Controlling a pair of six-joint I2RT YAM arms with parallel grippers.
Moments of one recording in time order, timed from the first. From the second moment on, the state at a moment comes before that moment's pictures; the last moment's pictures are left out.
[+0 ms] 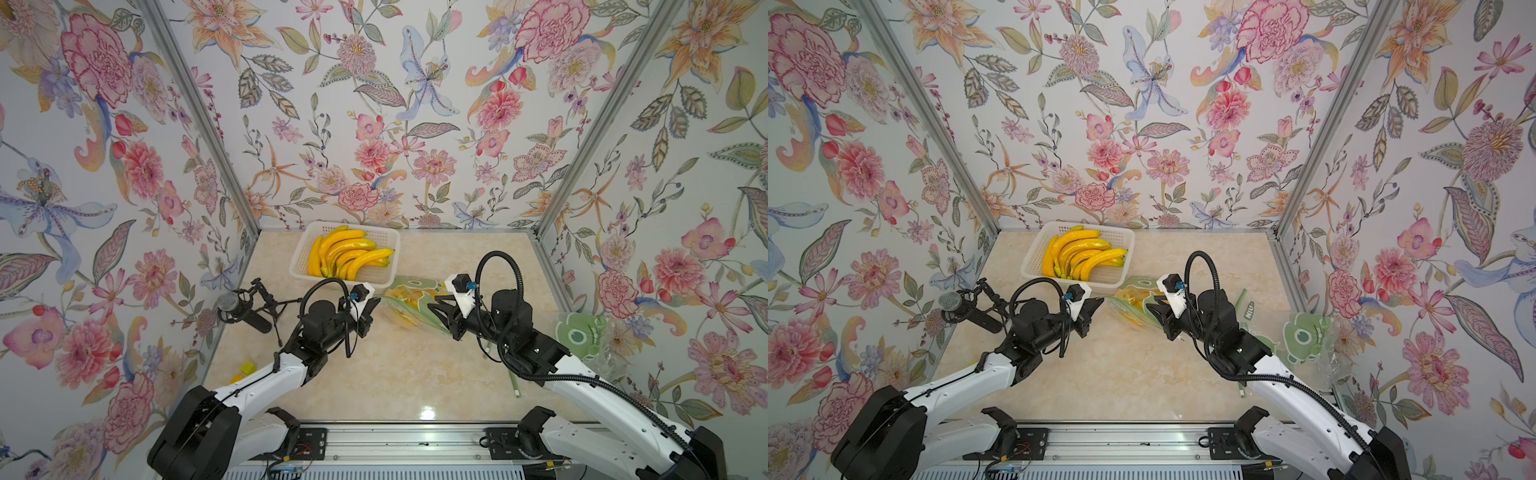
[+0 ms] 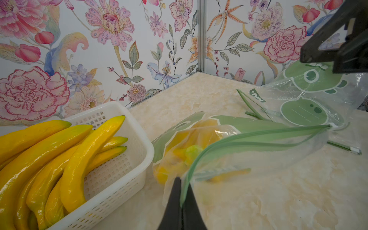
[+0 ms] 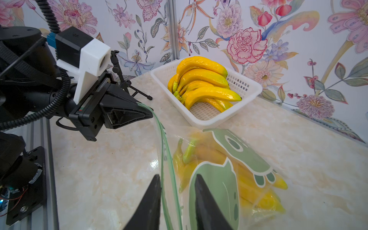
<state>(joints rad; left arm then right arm) -0.54 1.17 0.46 0.56 0.28 0.13 0.68 0.99 0.73 -0.04 -0.24 -0.01</state>
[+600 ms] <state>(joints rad) -0.54 1.16 0.46 0.54 0.28 0.14 0.70 1.14 0.72 -0.07 -0.21 -0.05</state>
